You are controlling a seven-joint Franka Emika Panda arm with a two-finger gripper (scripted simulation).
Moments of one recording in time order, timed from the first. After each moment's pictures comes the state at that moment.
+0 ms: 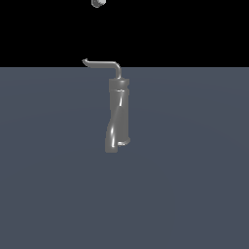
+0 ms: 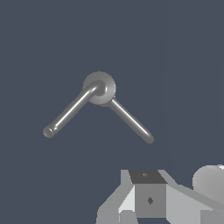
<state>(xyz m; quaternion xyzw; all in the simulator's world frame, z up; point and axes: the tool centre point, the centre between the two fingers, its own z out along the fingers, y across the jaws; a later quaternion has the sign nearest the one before) -0.057 0.054 0.415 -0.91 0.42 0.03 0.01</state>
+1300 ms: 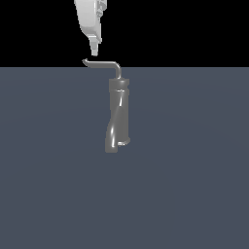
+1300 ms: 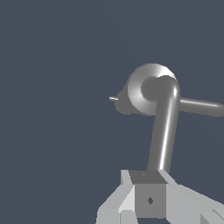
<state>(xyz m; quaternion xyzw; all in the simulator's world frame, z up) 0.059 0.095 0.327 -0.74 0.68 0.01 0.00</state>
